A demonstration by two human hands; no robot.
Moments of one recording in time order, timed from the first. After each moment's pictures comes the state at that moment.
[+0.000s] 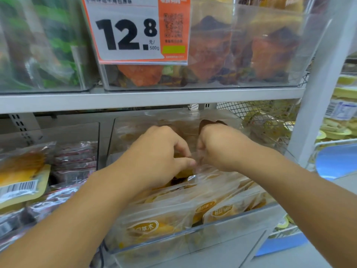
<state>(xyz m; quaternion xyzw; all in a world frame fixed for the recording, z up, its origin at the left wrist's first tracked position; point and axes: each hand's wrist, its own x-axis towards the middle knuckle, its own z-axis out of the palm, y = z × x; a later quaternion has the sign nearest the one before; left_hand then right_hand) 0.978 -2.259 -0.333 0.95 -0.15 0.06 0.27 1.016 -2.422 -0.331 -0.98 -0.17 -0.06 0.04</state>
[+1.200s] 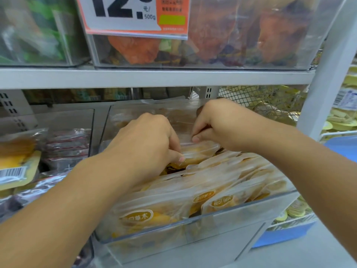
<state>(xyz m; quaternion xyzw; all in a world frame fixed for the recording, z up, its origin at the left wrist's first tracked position) 0.977 -2.258 -0.335 0.98 -0.09 0.05 0.19 1.023 -2.433 -0.311 -0.95 -0.30 -0.05 0.09</state>
